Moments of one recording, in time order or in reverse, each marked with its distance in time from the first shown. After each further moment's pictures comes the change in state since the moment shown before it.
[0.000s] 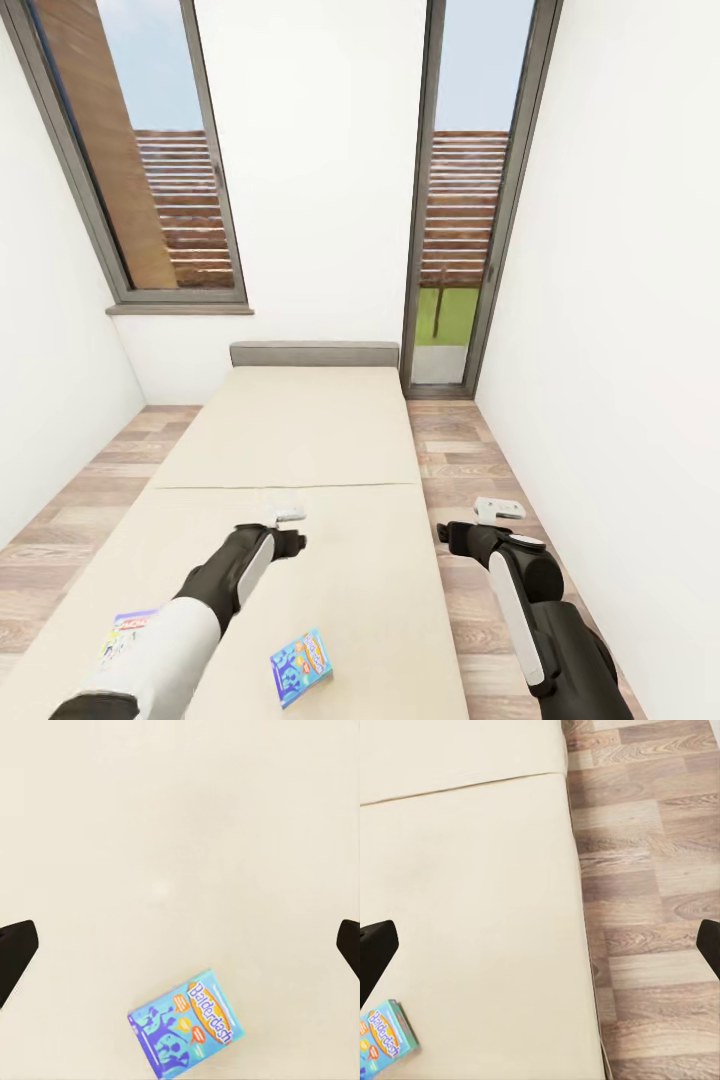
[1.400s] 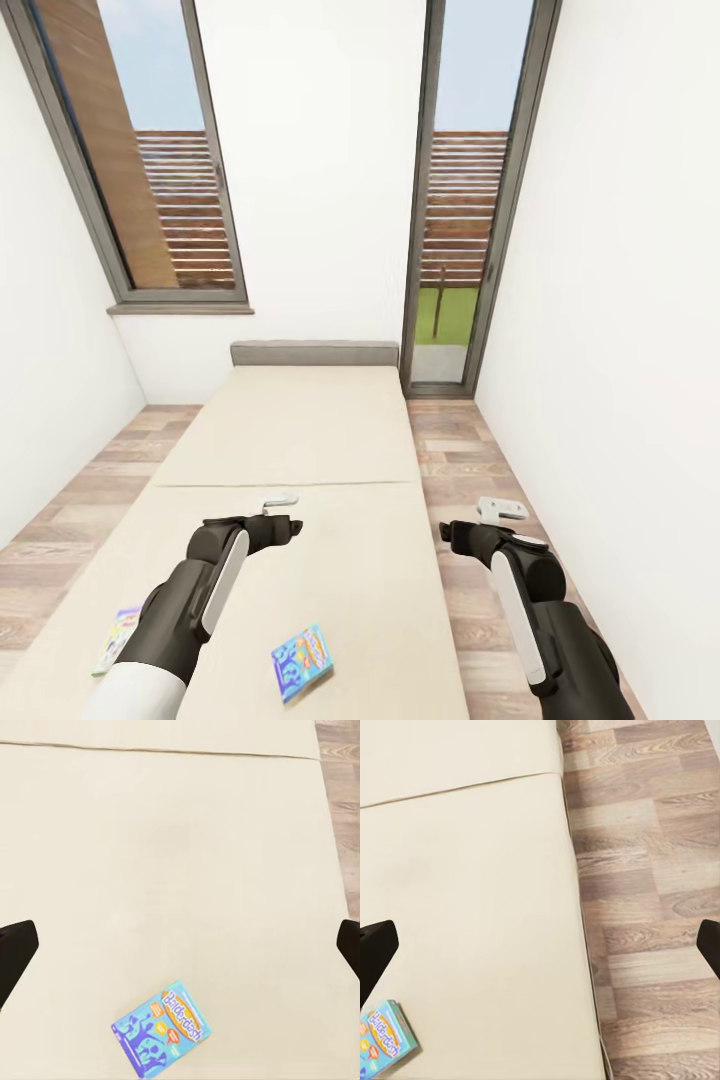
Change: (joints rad) left arm 0.217 0.038 -0.004 -0.616 0.001 0.287 -0.099; right arm 0.000 0.002 -0.016 0.000 0.000 -0.009 0.000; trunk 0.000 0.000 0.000
